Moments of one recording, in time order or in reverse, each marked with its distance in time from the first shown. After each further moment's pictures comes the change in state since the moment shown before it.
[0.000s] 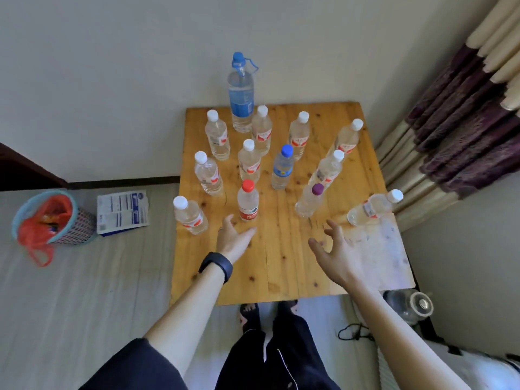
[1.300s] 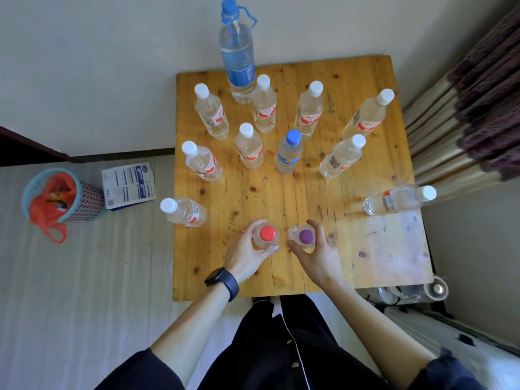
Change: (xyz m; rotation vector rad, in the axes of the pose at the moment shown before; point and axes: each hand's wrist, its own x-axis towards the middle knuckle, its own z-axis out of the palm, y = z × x) left_hand 0.017 -0.020 0.030 0.185 -0.156 0.212; right_hand 0.051 0.008 0.063 0.117 -0.090 0.030
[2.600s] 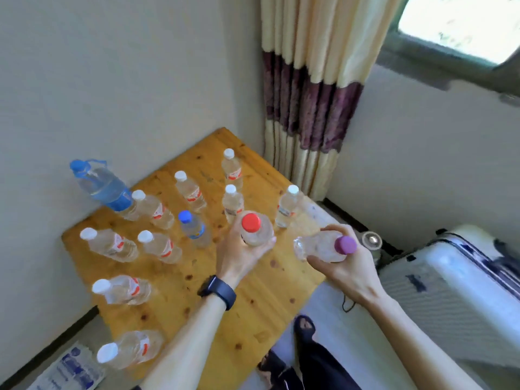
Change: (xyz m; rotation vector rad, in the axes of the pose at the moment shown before) left_hand -0.001 0.183 0.039 0.210 -0.216 0.631; right_hand -0.149 -0.006 -0.138 0.397 0.701 0.089
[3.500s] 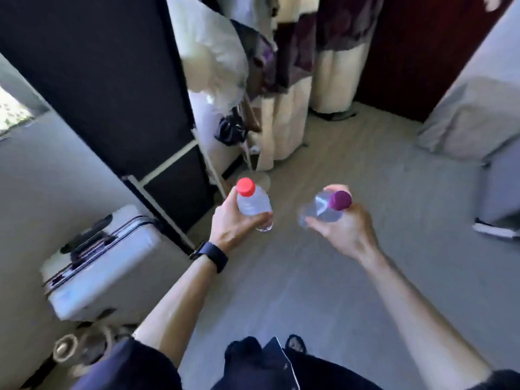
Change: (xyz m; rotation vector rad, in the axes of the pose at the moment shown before) left_hand -0.593 0.285 0.454 0.240 -1.496 0.907; right_hand -0.676 0.231 -0.299 0.060 1.574 0.850
